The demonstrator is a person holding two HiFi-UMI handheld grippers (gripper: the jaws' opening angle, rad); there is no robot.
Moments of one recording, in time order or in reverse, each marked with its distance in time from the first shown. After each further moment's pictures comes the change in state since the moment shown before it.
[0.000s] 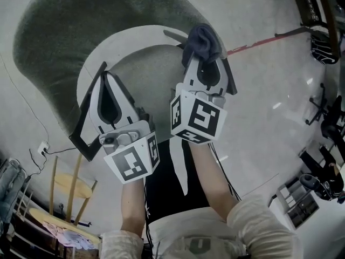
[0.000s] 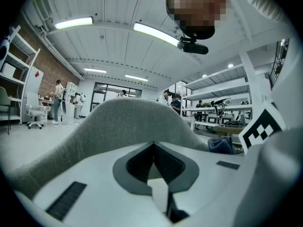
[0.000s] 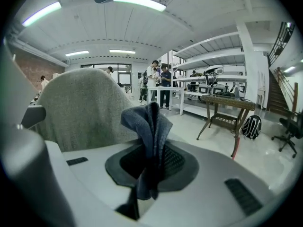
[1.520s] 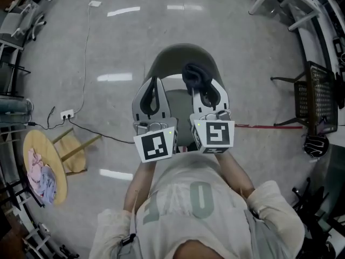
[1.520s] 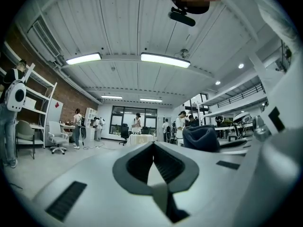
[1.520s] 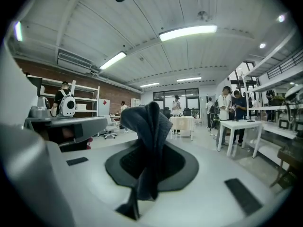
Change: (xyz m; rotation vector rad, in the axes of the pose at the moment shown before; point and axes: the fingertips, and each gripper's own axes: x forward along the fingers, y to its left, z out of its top) left arm -0.148 0.027 0.329 0.020 -0.234 0.237; right arm -0.237 0.166 0.304 -0.261 -0.290 0.876
